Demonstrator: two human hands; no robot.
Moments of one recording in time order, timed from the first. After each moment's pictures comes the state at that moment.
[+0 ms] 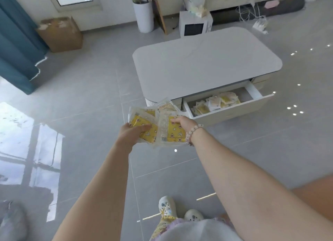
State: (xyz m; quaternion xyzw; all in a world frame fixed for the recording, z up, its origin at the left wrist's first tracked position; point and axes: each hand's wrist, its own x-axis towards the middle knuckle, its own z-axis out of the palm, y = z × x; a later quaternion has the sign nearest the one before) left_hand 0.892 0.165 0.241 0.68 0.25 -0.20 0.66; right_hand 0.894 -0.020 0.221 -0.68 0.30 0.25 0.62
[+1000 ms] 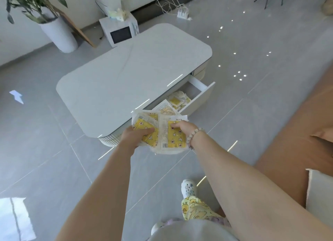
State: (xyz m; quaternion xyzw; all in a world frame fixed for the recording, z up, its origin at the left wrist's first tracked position) left_hand 1.014 -0.073 0.221 0.73 0.12 -0.36 0.57; right_hand 0.940 -0.236 0.196 -0.54 0.48 0.15 0.68
